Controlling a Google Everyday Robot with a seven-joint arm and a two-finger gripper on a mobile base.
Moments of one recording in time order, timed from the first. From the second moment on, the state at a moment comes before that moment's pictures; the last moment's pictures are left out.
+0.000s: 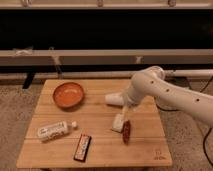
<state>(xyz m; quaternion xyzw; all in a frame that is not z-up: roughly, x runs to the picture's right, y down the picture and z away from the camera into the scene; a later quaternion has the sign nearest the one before) 0.082 0.107 0.722 -0.26 -0.14 0.01 0.96</state>
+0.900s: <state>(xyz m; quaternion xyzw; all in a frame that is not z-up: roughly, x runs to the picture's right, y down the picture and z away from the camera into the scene) -0.090 0.113 0.685 -0.24 -0.19 -0.19 0.93</state>
